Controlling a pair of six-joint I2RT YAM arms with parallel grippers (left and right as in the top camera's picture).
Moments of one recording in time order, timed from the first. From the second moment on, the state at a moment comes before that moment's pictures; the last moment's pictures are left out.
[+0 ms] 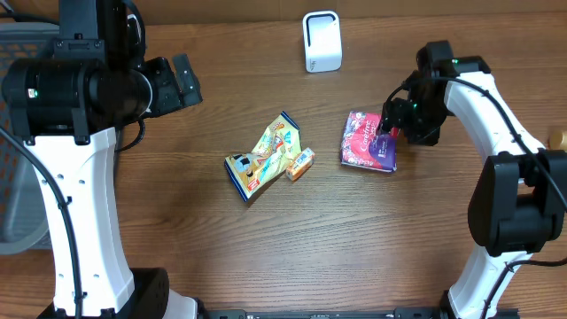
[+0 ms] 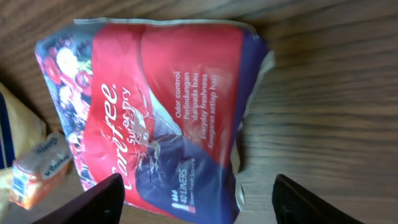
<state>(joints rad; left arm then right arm) -0.03 1.68 2.31 -1.67 0.03 -0.36 0.08 2.02 1.65 -1.15 -0.27 0.28</state>
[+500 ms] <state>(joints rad) -0.03 1.68 2.31 -1.67 0.03 -0.36 0.31 2.03 1.80 -1.20 0.04 0.31</state>
